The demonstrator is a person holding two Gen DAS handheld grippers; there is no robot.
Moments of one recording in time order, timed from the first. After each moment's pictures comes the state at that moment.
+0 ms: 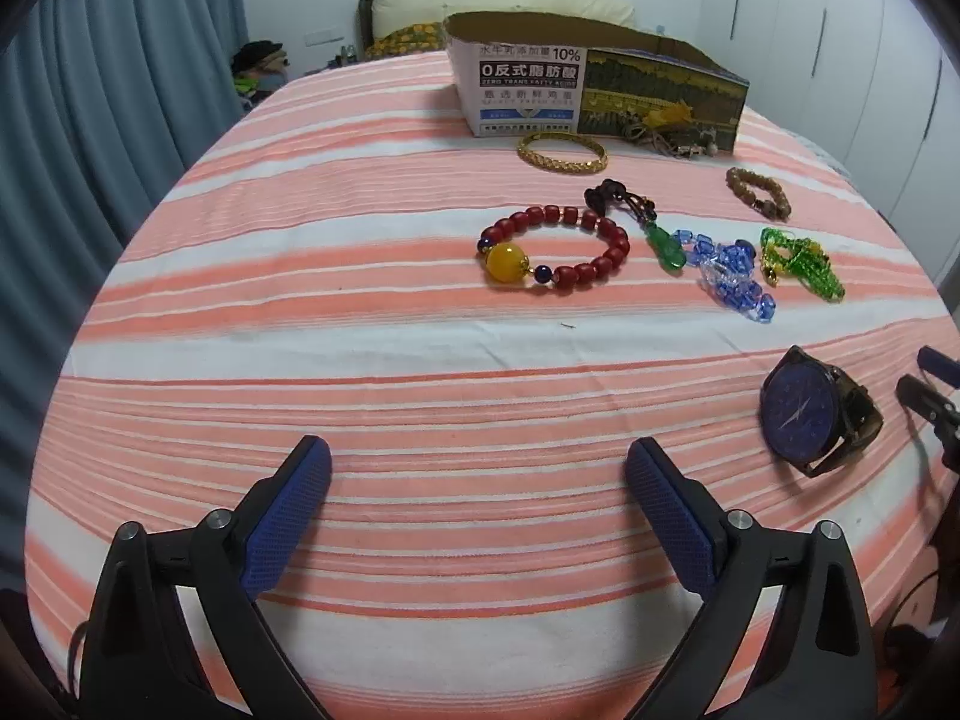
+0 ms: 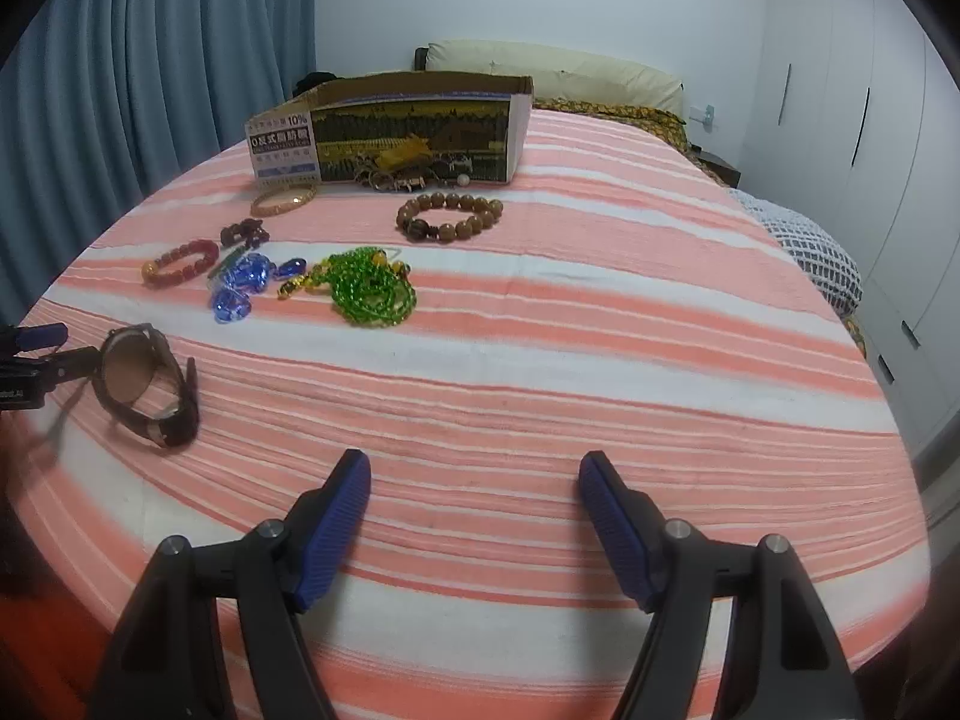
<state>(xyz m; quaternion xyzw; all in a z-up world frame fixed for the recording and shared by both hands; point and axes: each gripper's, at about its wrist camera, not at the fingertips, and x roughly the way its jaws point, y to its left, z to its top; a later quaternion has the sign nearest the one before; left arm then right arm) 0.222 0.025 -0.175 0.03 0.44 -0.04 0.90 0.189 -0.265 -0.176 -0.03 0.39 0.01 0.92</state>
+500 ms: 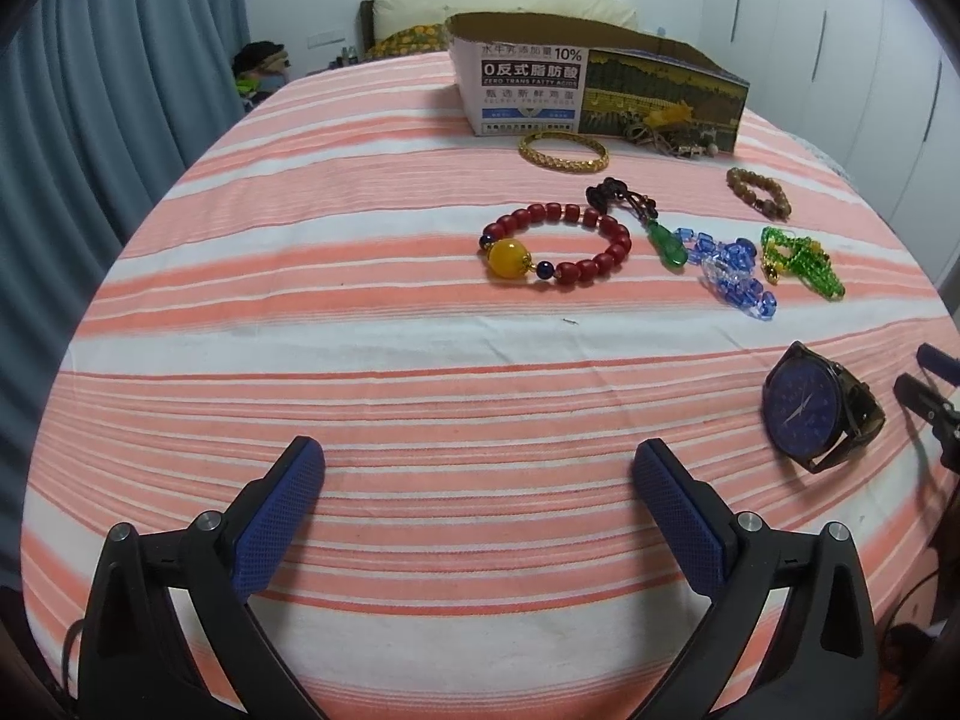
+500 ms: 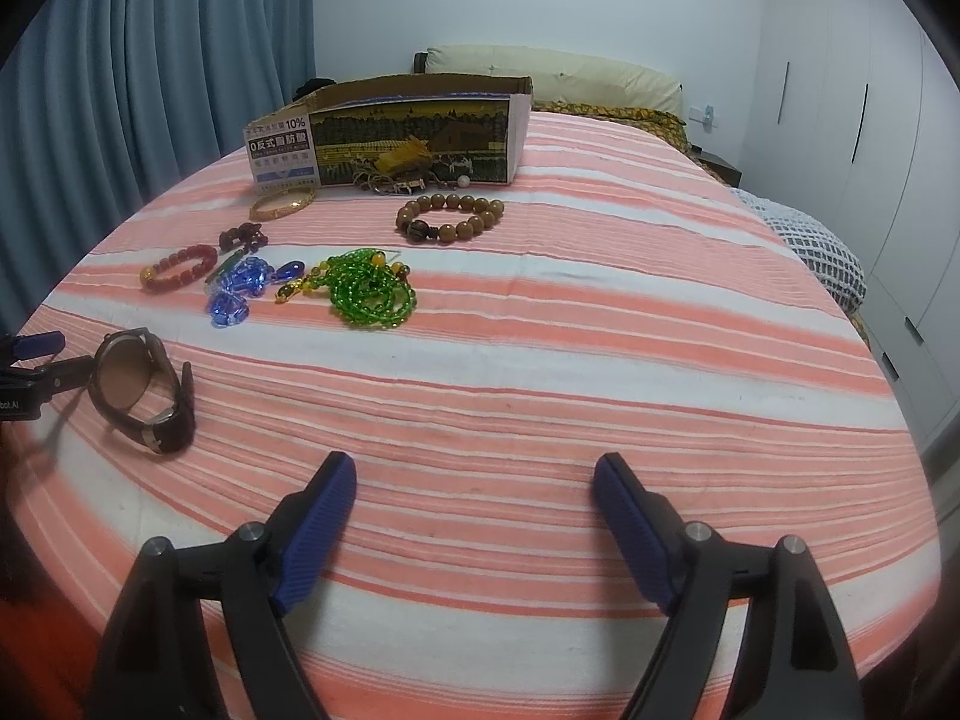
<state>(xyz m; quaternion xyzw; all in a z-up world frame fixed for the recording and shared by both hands) 0.220 0.027 -0.175 0.03 0.44 -0.05 0.90 0.191 -0.265 -0.178 -0.03 0.39 0.01 0.92</state>
